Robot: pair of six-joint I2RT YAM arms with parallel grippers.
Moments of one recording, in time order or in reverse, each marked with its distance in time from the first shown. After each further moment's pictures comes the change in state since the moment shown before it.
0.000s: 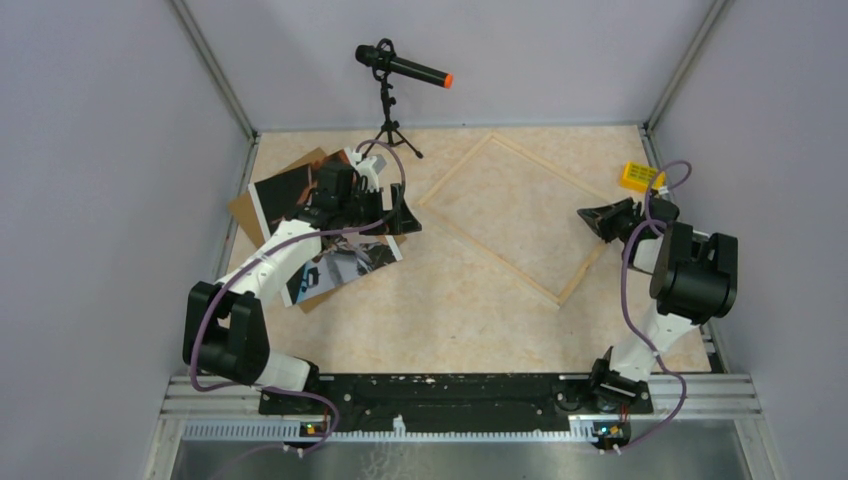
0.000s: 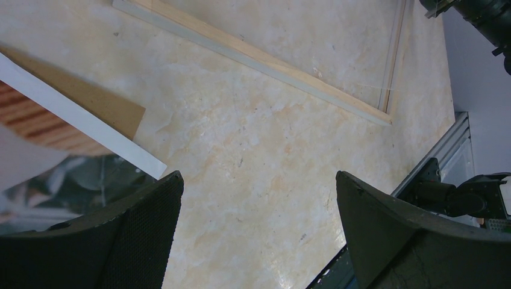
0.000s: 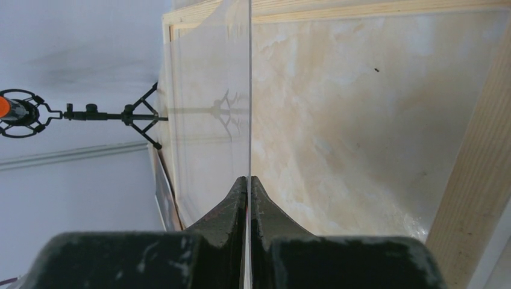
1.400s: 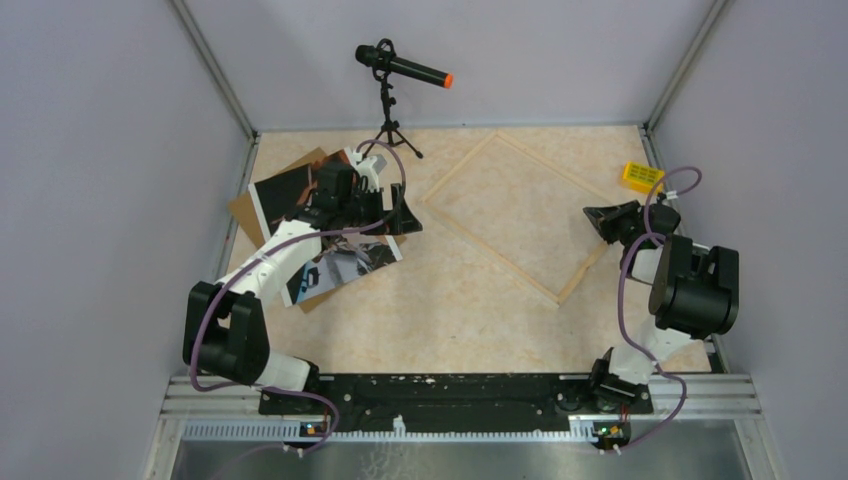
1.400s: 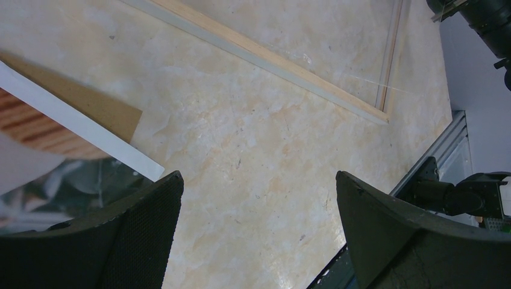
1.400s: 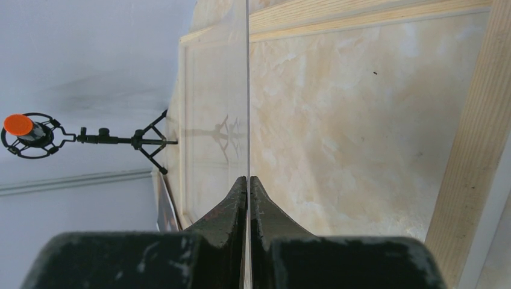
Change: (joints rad) left arm 0.000 0.000 -0.004 0.015 0.011 0.000; right arm 0.016 -0.106 -0.109 0.101 0.120 0.054
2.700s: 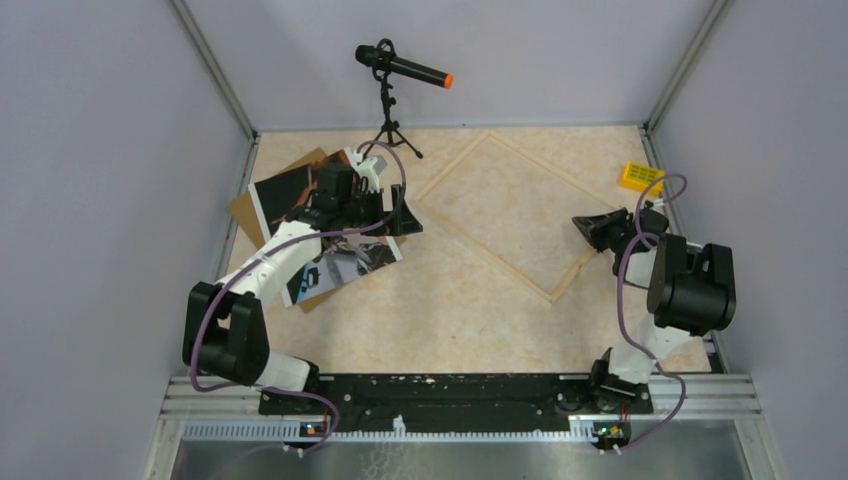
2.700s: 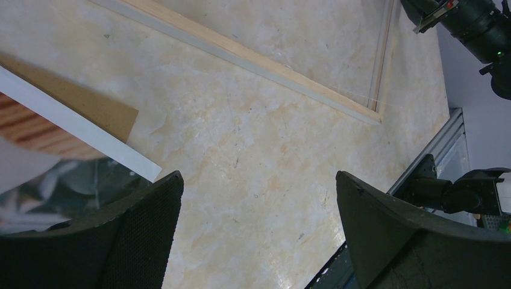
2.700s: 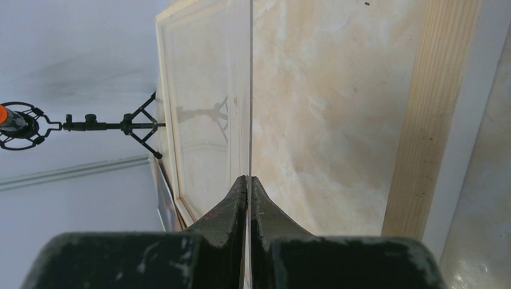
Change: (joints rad) left arm 0.000 -0.003 -0.009 0.008 0.011 0.000; right arm 0.048 0.007 -0.049 -0.010 0.009 0.030
